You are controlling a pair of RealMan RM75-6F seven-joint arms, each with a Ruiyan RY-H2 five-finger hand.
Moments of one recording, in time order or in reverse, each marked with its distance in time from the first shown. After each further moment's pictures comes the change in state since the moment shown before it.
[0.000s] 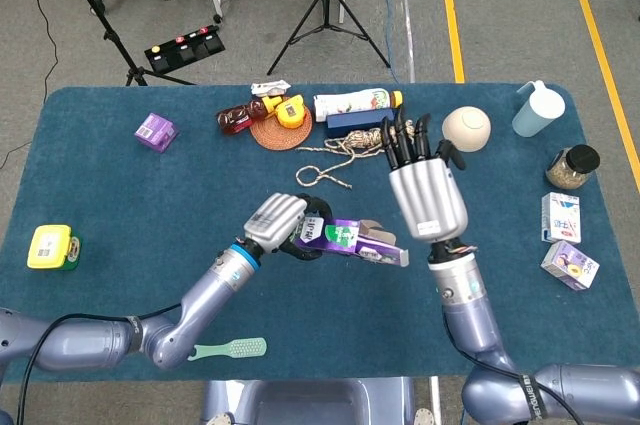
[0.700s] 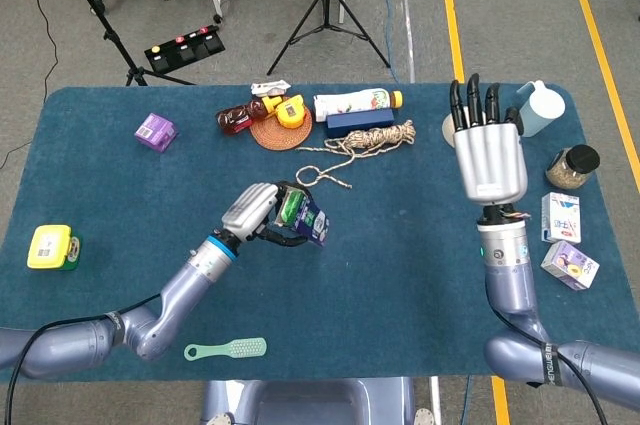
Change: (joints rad) left arm 0.115 0.000 -0.020 0.129 0.256 0.007 -0.330; right arm -0.051 0.046 0.015 0.253 0.007 -0.032 0.424
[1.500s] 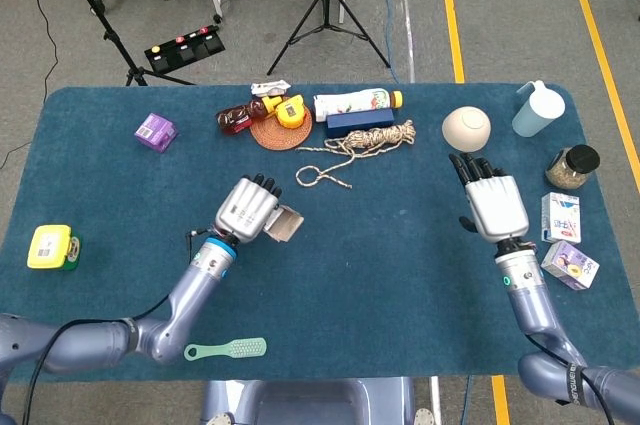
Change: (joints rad) left arm -0.096 -0.068 0.075 -0.008 -0.387 0.107 1.316; right arm -0.161 -0.040 -0.157 0.234 -0.101 -0.256 0.799
